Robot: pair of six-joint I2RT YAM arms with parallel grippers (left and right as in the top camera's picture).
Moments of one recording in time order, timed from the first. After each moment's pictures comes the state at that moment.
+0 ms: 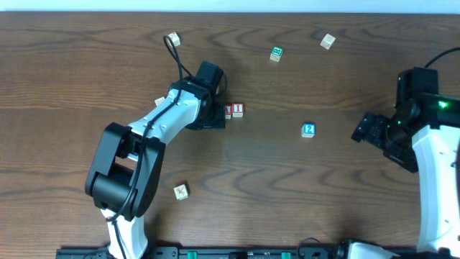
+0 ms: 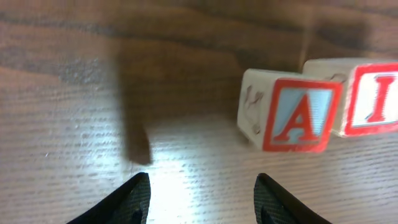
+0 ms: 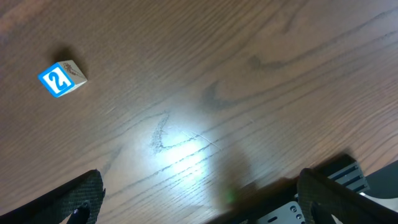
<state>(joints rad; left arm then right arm) -0.43 1.99 1.34 -0.67 0.12 -0.41 -0.18 1.41 1.32 -1.37 0.10 0.44</state>
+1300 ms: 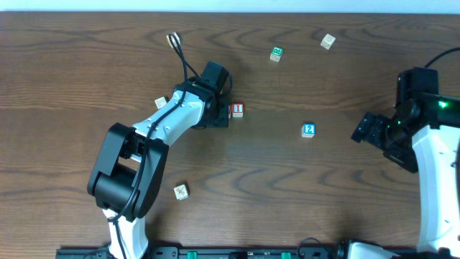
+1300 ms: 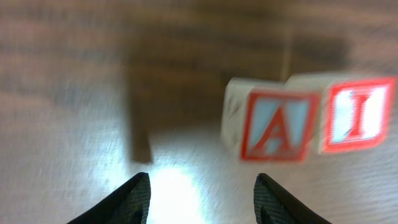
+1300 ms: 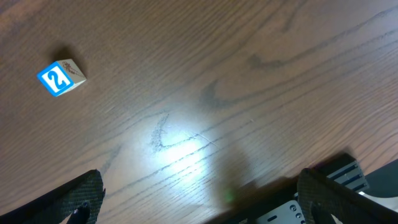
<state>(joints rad) -0.45 2.00 1.34 -0.66 0.07 -0.41 -0.18 1.41 1.32 -1.38 0.10 0.44</state>
